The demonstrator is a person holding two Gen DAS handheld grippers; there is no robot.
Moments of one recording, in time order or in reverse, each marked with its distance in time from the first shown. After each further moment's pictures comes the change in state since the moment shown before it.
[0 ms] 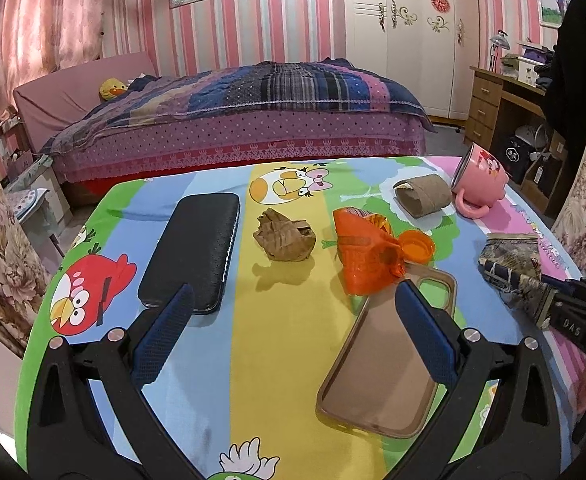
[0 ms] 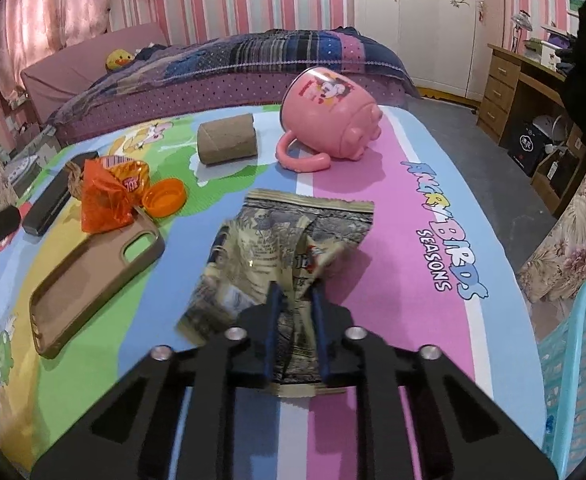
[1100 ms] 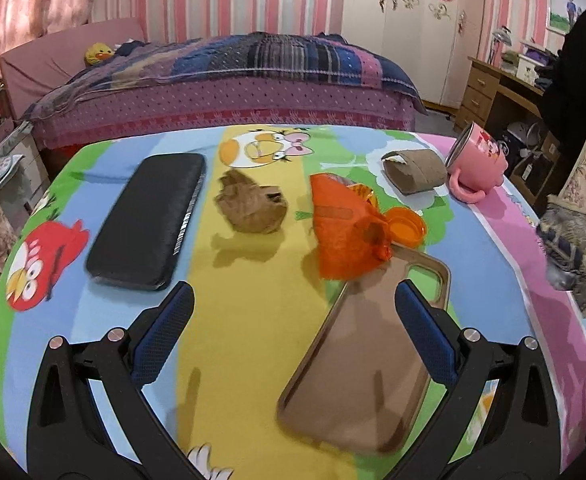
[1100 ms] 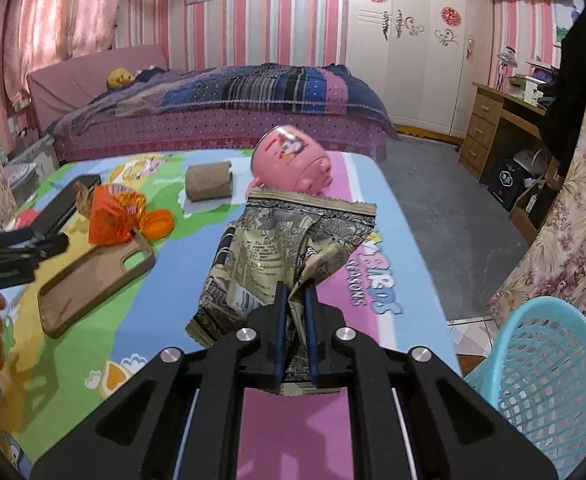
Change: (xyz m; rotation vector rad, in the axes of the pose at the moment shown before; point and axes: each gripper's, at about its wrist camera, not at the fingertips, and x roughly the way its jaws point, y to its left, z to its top) left arm 0.042 -0.014 -0.004 -0.044 0.111 -0.076; right arm -0.057 -0.032 -0.001 -0.049 -0.140 -0.059
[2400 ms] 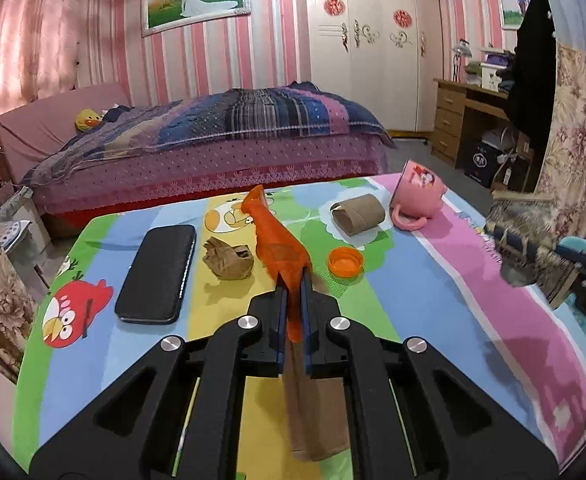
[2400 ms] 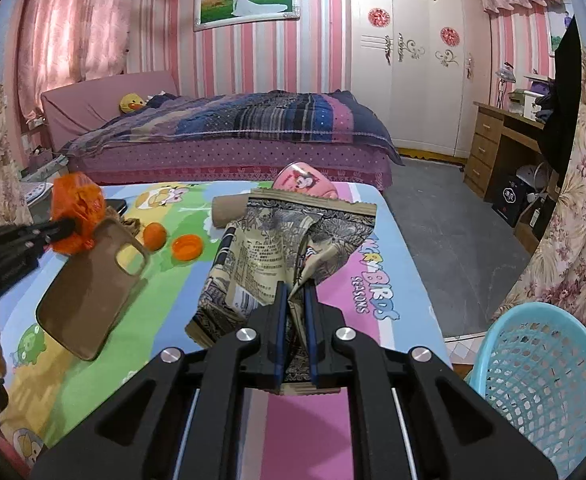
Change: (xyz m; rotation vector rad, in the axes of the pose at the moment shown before) left arm -0.093 -0.034 -0.012 0.114 -0.207 -0.016; right arm -0.041 0.010 -0.008 -0.014 -0.086 0.027
